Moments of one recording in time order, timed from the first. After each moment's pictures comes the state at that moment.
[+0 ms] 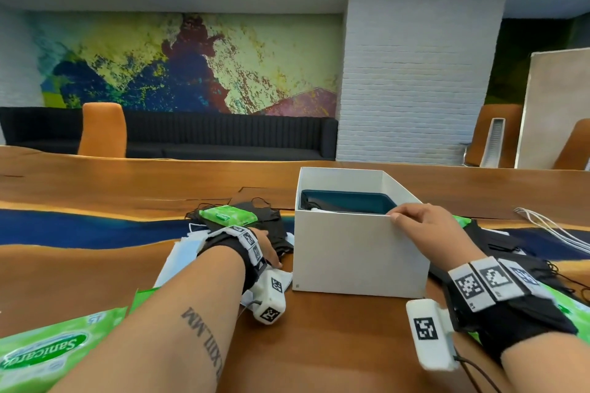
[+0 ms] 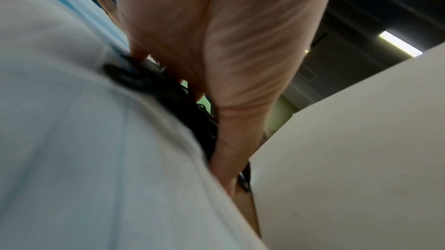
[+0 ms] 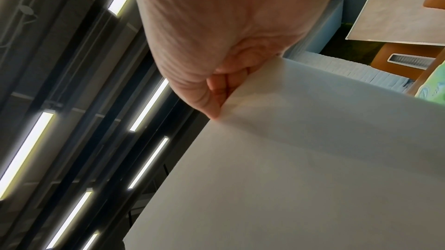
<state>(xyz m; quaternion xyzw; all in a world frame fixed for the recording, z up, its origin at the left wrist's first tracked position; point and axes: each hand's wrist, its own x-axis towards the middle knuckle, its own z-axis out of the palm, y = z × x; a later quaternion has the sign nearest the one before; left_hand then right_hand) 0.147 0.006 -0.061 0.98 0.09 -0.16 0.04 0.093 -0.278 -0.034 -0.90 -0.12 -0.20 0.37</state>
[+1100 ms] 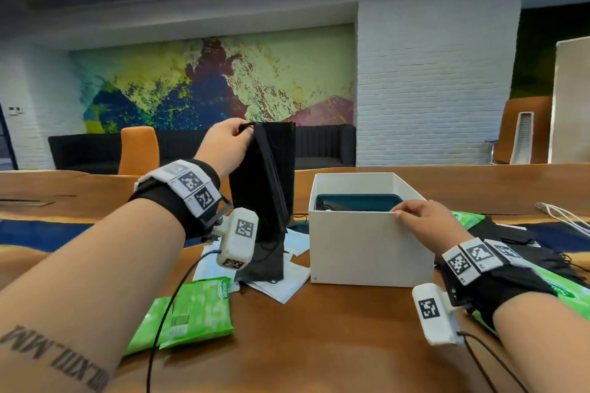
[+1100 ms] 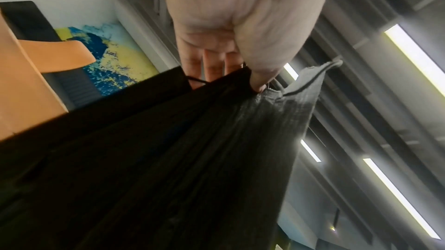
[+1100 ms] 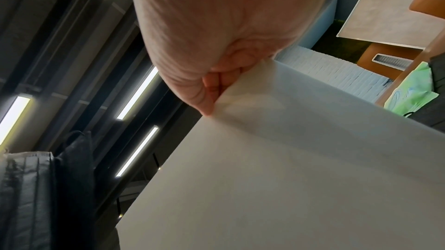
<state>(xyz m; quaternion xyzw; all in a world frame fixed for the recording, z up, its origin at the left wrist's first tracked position) 0.065 0.061 0.082 0.84 -0.06 0.36 0.41 0.084 -0.277 -0.030 -0.91 -0.12 -0.17 0.37</state>
